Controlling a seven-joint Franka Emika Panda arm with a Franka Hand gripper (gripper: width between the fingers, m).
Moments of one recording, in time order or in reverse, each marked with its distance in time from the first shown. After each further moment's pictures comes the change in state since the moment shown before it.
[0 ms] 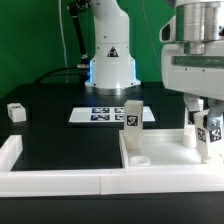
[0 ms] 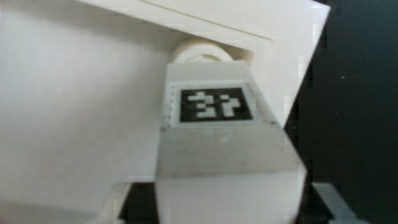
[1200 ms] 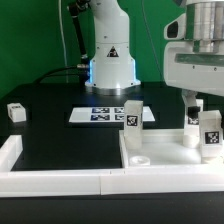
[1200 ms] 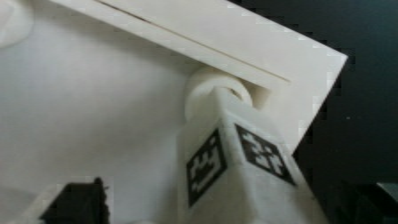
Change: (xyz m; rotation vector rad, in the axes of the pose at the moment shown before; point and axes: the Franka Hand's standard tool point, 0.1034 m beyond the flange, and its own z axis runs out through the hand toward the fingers) arm -0.010 0.002 -0.002 -0.054 0.014 -0.315
